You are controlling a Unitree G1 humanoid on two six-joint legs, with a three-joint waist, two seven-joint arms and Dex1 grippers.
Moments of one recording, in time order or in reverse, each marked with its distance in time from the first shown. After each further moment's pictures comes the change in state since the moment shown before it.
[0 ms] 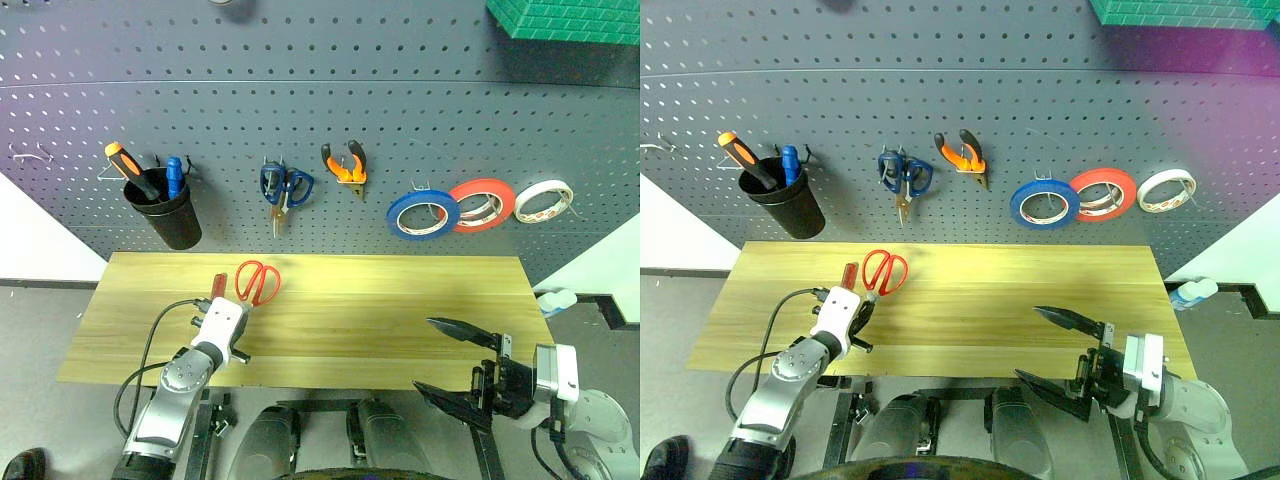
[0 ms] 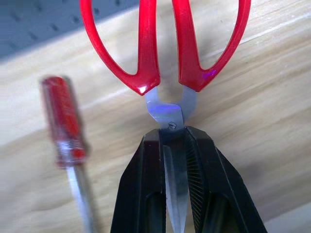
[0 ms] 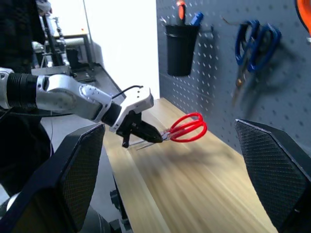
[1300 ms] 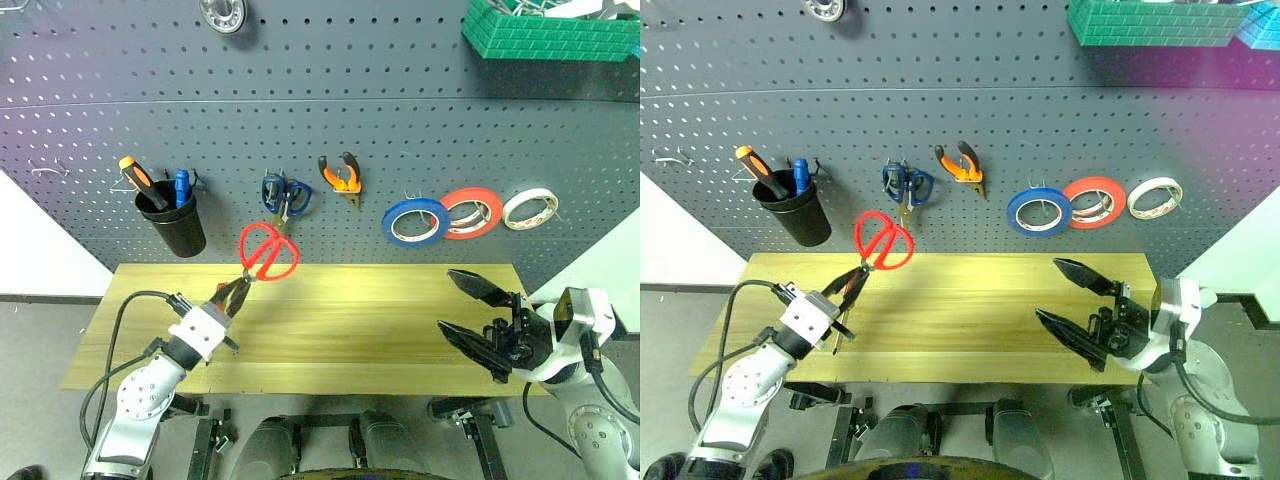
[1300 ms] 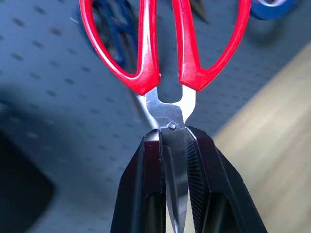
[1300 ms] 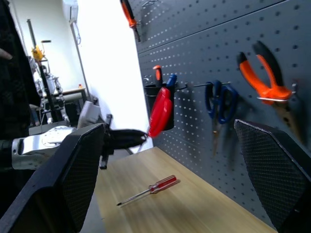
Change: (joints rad) left arm 0.049 0.090 0.116 -0.047 0.033 -0.671 -0.057; right arm -0.206 -0.012 -0.101 0.059 0.255 0.301 -0.063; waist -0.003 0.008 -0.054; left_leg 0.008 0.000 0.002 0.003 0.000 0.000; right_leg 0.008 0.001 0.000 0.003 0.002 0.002
